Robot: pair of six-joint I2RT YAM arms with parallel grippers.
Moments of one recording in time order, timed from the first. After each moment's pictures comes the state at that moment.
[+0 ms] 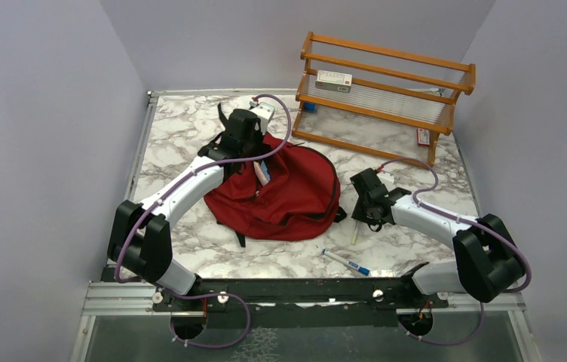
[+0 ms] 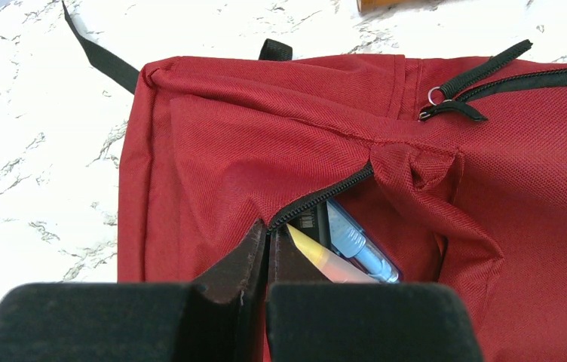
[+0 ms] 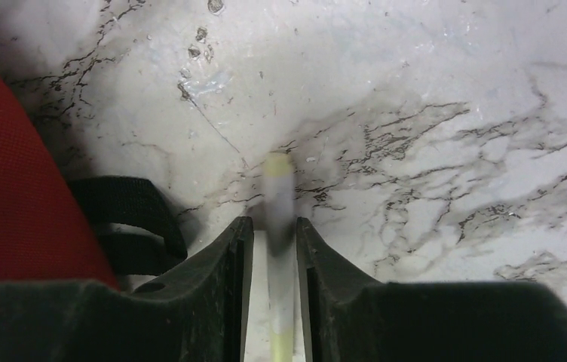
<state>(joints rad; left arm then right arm) -0.48 1.51 1.17 -0.27 -0.16 0.09 0.53 1.36 0.65 -0.46 0.28 0.84</state>
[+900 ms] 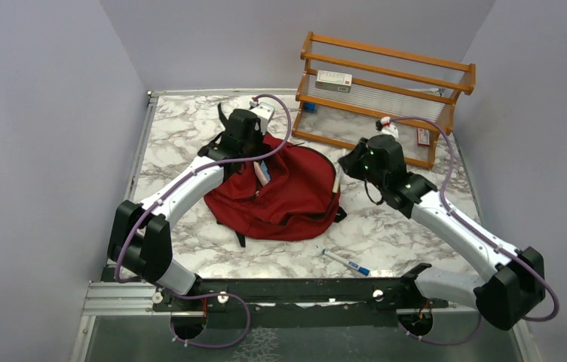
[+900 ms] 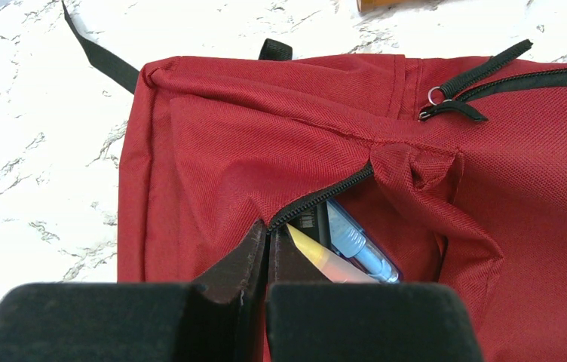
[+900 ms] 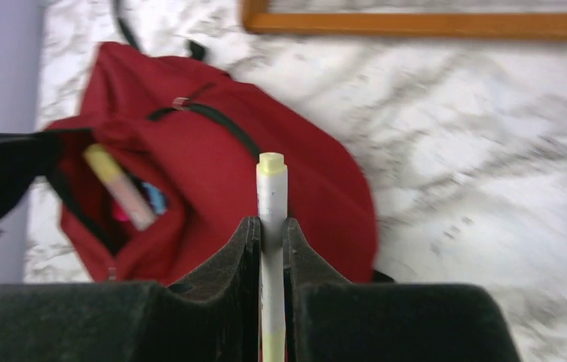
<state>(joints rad) -0.48 1.51 1.17 -0.27 -0.16 0.09 0.53 1.11 0.87 -0.30 0.24 0.66</state>
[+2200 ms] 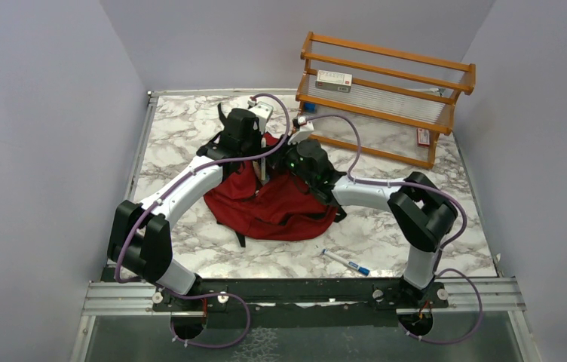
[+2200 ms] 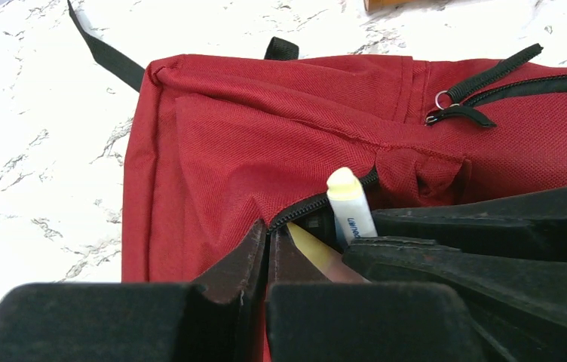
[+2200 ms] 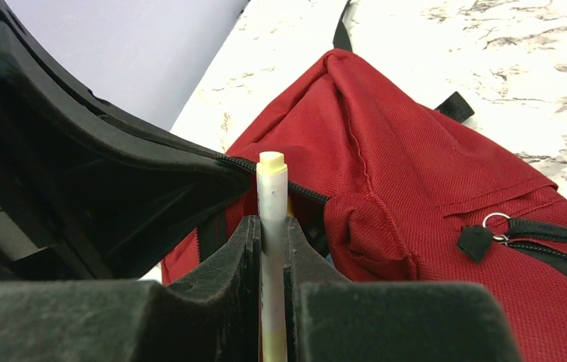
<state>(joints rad) -0.47 1.51 1.17 -0.27 -0.16 0.09 0.82 1.83 1.09 0.64 0.14 0.55</state>
